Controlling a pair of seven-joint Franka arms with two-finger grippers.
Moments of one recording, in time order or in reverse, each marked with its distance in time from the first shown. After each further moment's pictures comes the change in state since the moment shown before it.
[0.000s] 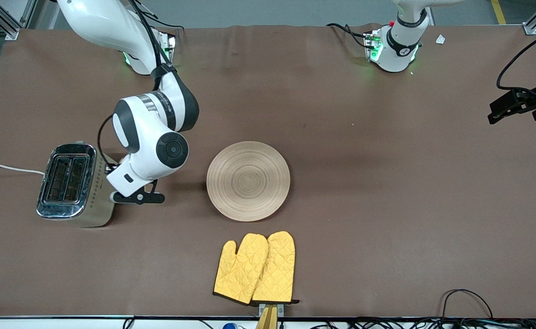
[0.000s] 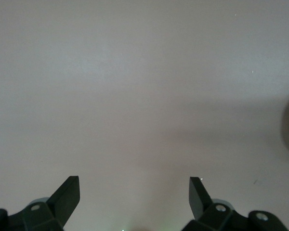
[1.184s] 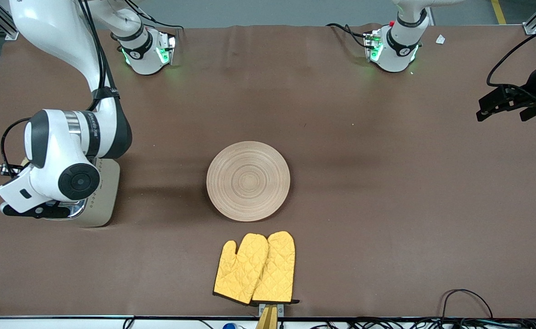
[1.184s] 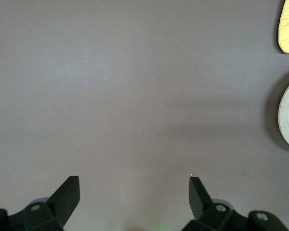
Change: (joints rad) left arm -0.002 -0.006 -0.011 -0.002 -0.043 0.002 0.029; right arm -0.130 0.014 -0.143 0.074 -0.112 -0.064 -0.149
